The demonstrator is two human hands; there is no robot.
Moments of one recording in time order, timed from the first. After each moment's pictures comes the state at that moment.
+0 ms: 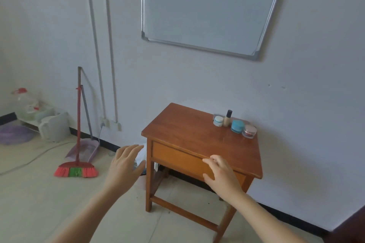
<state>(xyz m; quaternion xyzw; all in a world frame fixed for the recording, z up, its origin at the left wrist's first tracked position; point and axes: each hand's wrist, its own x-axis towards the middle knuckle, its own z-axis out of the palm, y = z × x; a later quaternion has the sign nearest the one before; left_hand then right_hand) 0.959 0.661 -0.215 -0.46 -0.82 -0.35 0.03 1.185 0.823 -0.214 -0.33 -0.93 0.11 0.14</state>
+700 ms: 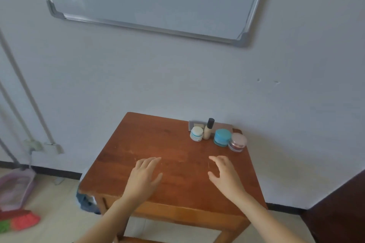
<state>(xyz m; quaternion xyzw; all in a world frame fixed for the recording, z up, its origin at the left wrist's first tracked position) 0.890 0.979 -0.272 -0.60 -0.74 -0.28 -0.12 1.119 1.070 -0.246 -0.51 -0.83 0.18 0.15</state>
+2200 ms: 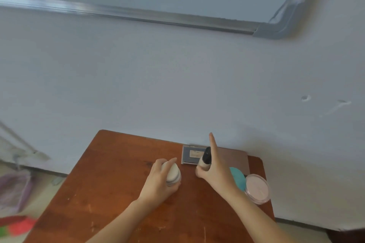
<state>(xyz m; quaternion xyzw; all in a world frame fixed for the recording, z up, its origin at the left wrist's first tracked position) 0.900 1.237 -0.324 -0.59 -0.72 -0.30 -0.20 1.063 1.321 -0.272 -0.47 -0.78 0.36 0.20</state>
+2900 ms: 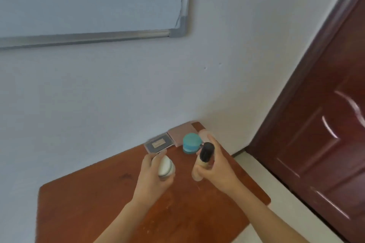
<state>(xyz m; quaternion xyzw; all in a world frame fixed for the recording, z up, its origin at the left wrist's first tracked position) 0.877 1.203 -0.270 -0.72 -0.51 -0.36 -0.28 1.057 1.157 -0.203 -0.64 -0.56 0.35 0.39</state>
